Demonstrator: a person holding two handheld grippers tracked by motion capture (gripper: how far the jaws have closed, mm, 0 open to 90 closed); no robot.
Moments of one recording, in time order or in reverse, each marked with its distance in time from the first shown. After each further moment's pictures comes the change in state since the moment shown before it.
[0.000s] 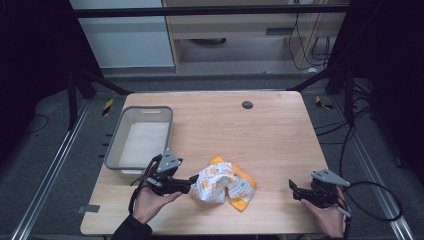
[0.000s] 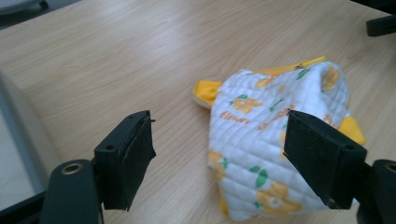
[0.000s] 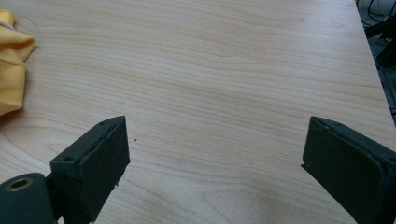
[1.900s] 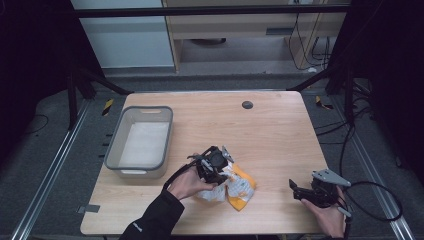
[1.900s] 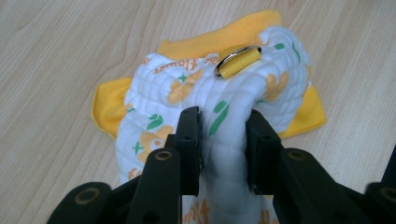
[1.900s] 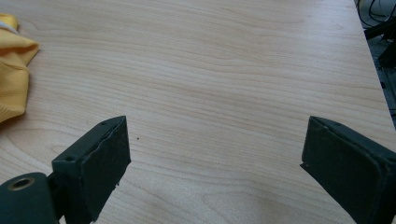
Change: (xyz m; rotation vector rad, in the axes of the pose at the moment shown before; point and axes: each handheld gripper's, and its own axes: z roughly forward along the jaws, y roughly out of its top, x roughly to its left) left arm -0.056 0.073 0.098 0.476 -0.217 0.274; right arm -0.001 0.001 -0.001 -0.009 0.003 -0.001
